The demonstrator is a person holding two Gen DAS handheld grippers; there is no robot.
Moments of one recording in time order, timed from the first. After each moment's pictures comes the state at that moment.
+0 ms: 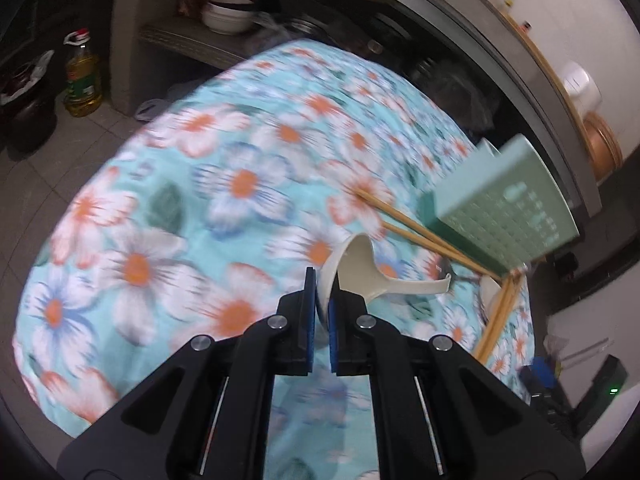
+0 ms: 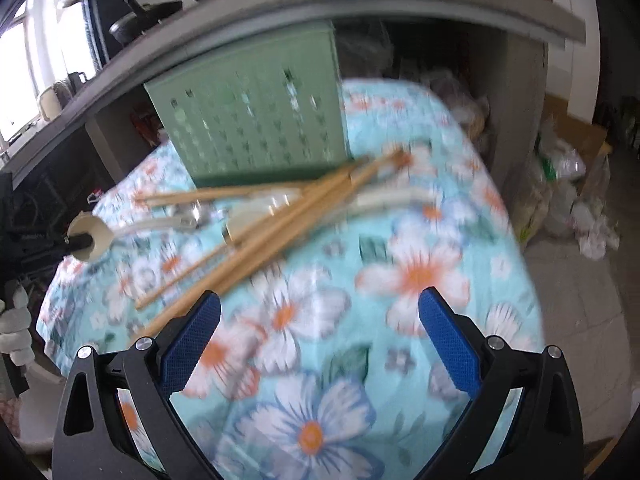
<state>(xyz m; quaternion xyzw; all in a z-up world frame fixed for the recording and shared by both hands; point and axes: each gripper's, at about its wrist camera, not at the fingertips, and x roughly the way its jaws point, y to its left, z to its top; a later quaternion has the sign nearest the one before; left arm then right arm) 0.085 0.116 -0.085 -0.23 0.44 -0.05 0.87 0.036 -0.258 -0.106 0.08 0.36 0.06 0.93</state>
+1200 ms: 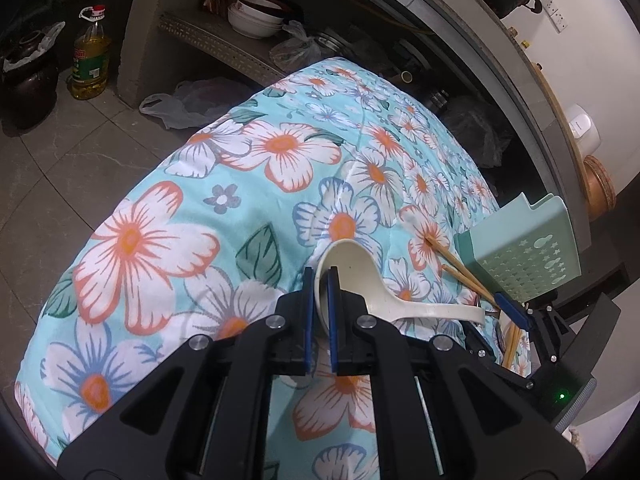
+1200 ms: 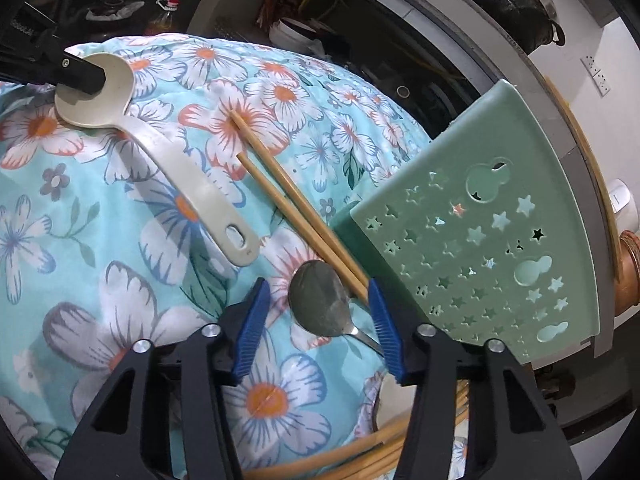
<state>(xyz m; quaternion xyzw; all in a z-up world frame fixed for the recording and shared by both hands) 0.099 0.178 -0.116 -0.28 0.41 -0.06 0.86 0.125 -0.052 -0.139 -0.37 0.33 0.11 0.86</state>
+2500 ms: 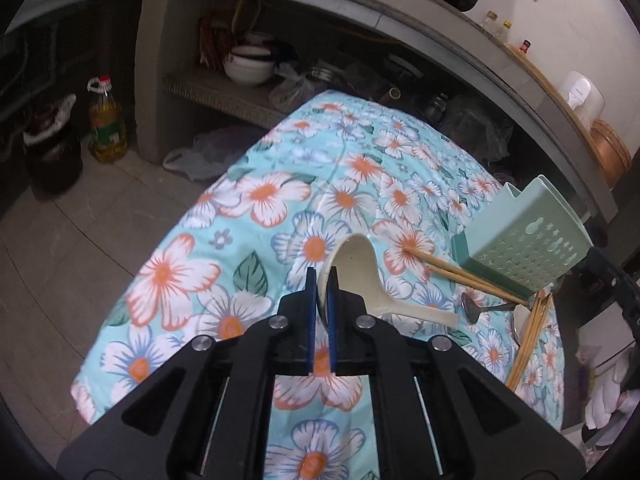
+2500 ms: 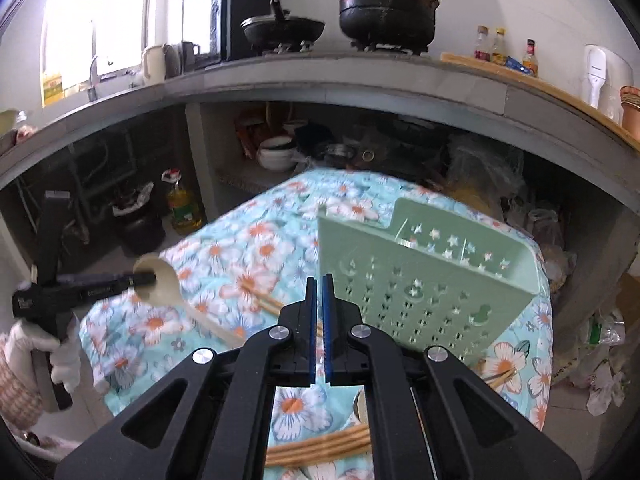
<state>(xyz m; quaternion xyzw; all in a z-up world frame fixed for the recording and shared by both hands) 0.078 0.147 -0.063 -0.17 0.38 -0.01 0.91 0.102 -0.149 -0.010 -0.06 0.29 0.22 0.93</state>
